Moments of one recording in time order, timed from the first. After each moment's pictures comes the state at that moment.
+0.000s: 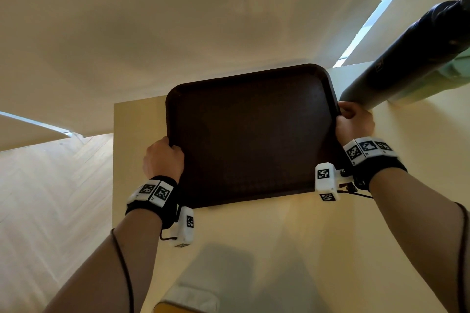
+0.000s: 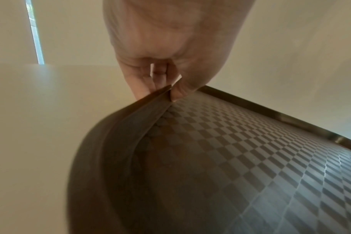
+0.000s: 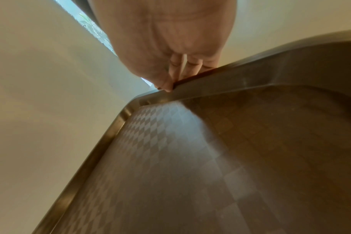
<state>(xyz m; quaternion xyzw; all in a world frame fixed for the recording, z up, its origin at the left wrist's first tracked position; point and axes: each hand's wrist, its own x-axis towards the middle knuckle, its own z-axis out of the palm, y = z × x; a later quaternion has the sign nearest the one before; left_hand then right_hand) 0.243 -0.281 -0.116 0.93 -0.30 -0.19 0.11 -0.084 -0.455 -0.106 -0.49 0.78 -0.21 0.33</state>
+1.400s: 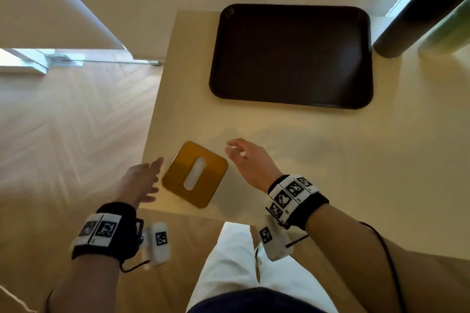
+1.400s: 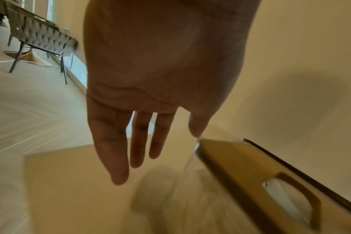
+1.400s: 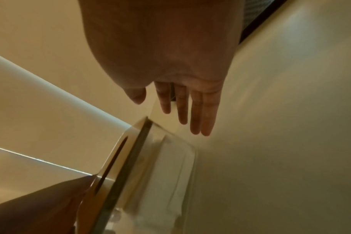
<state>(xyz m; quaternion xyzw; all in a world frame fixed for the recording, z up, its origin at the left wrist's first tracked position) 0.166 0.057 -0.066 0.89 0.02 -0.41 0.23 -0.027 -0.115 -0.073 -0.72 0.40 0.03 0.57</state>
